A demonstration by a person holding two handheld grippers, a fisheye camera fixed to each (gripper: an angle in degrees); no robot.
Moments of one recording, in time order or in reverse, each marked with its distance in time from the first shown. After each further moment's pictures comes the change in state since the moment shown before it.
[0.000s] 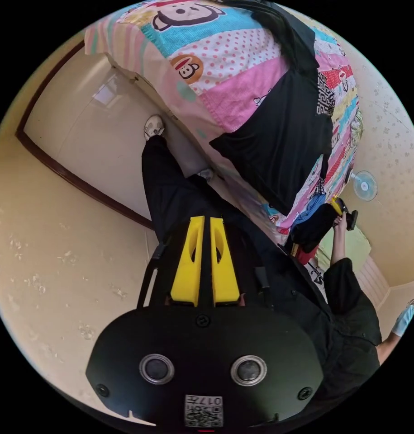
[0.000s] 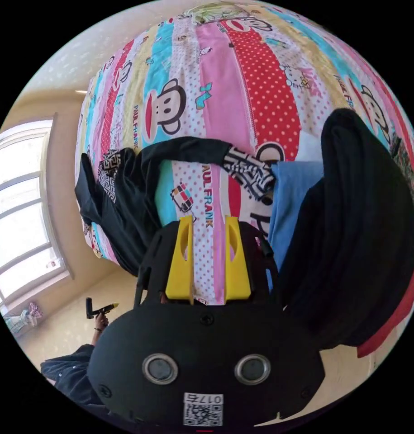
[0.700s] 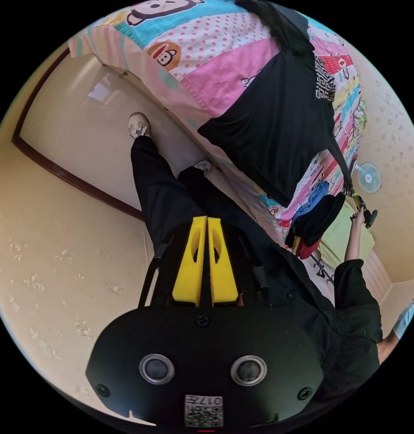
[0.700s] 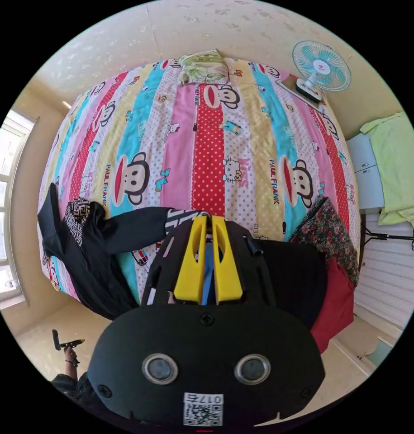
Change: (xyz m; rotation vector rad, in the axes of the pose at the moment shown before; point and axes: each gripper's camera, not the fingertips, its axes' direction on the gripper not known) left arm 0.029 -0.043 0.027 -0.051 -0.018 0.021; right arm -0.050 -0.009 -0.132 0.245 0.314 0.004
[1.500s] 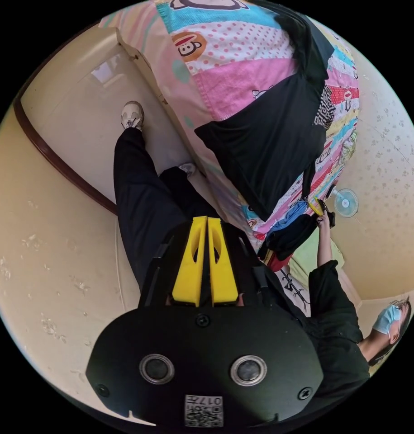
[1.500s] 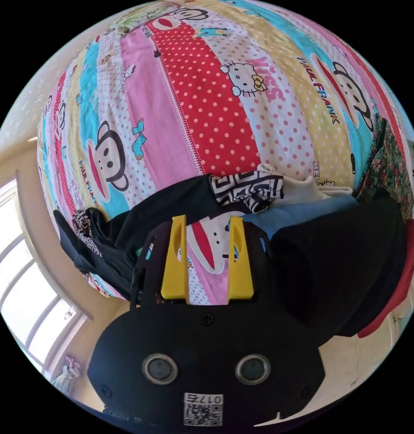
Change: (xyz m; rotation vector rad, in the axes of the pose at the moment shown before) left arm 0.002 -0.015 -0.003 0.044 0.198 -0.122; right arm -0.009 -0.034 0.131 -0.380 -0.230 0.293
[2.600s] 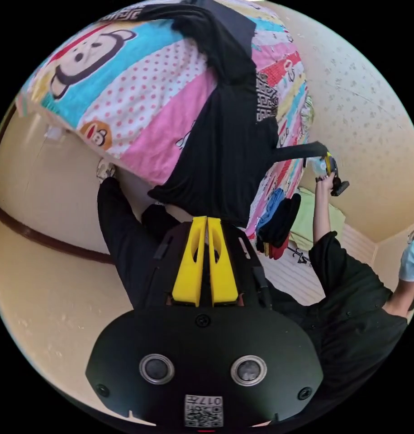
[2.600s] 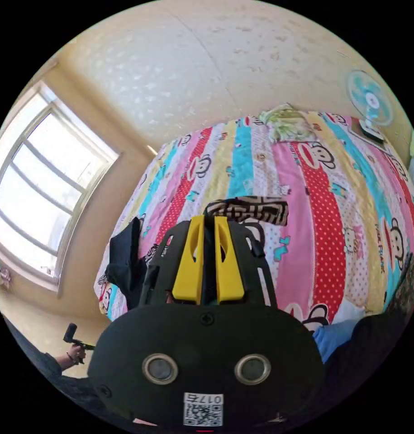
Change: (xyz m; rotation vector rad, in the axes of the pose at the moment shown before) left arm 0.069 0.000 -0.074 0.036 0.026 0.369; right arm -0.174 0.027 -0.040 0.695 -0.296 -0.649
